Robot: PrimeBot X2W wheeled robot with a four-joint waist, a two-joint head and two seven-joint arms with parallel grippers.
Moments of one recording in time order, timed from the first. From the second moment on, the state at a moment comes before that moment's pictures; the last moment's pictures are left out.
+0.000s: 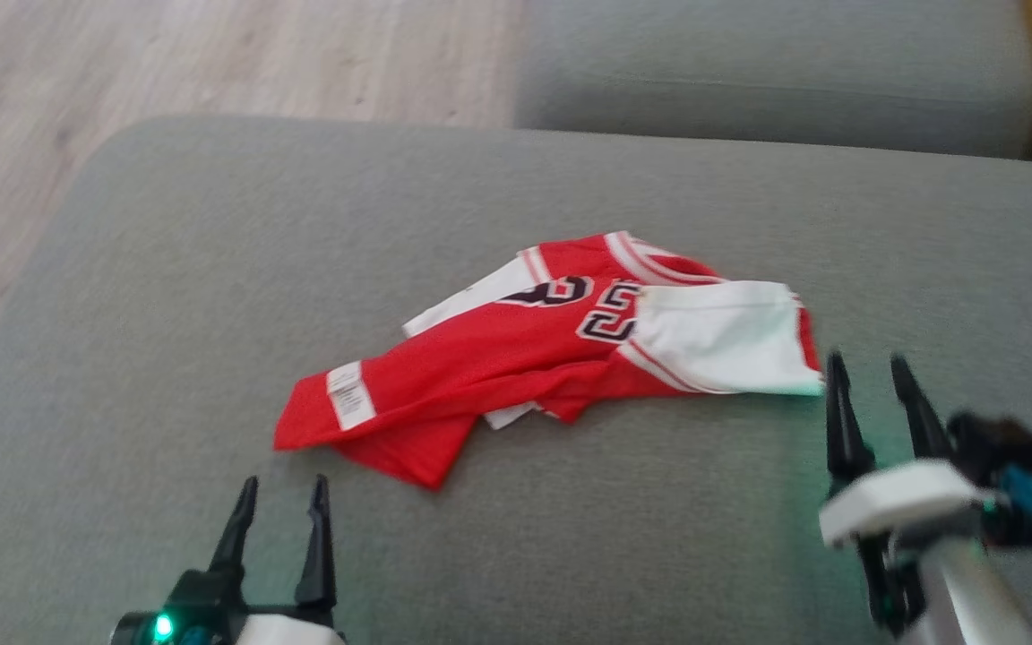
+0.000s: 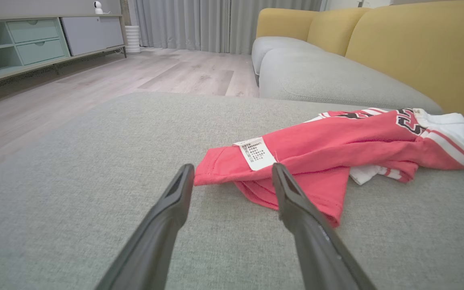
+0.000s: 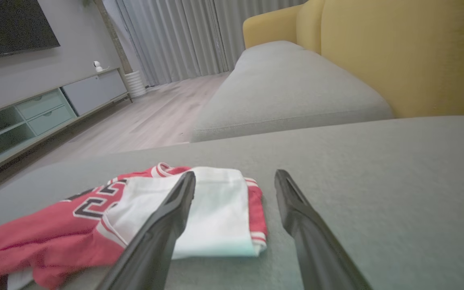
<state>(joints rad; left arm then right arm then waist) 0.04 0.05 -0.14 0.36 -0.15 -0.02 -0.26 -0.21 -0.06 -0.01 0.55 0.22 0.13 -0.25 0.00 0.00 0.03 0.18</state>
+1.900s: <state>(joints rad) -0.06 0.05 -0.26 0.33 -0.20 0.00 -0.26 -0.63 -0.16 0.20 1.05 0.34 0.13 -0.21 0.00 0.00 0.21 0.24</state>
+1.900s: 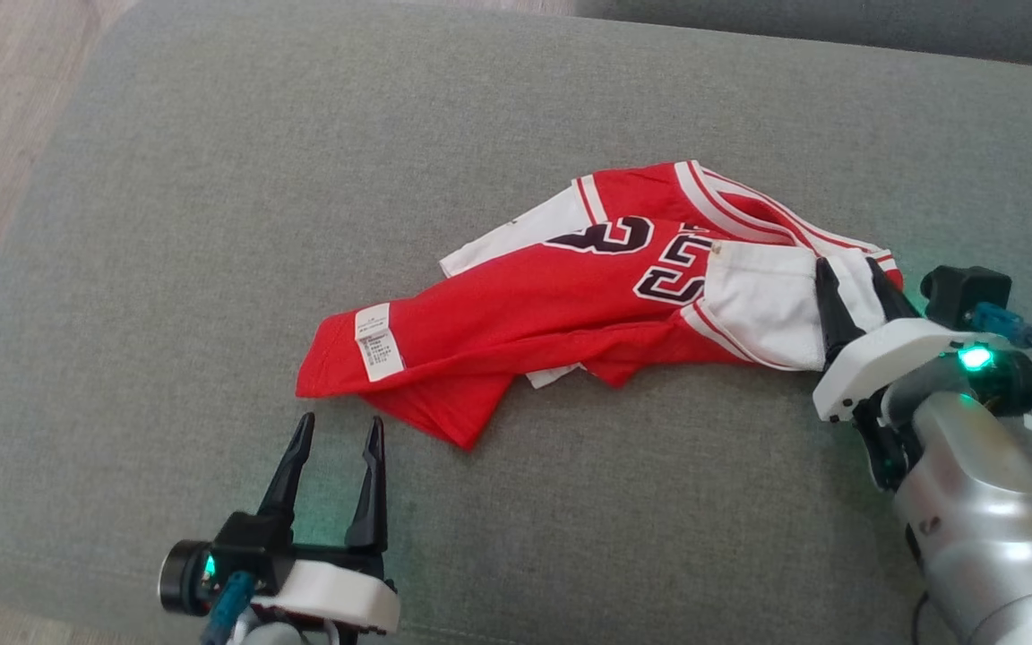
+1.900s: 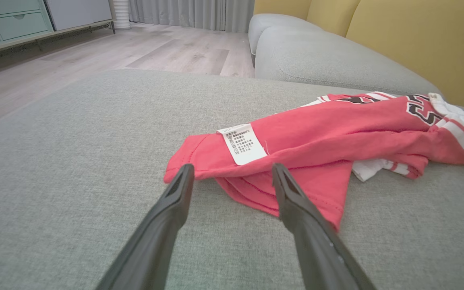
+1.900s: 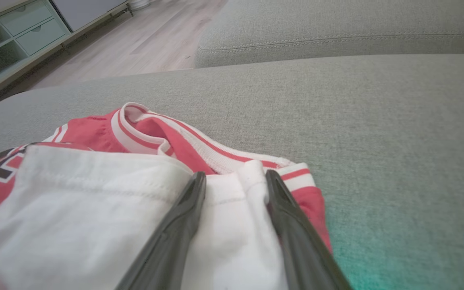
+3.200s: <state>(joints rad) 0.09 0.05 -0.13 0.36 -0.20 -0.02 -0.26 0.00 -0.23 0.11 0.38 0.39 0.13 -0.25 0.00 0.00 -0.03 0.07</state>
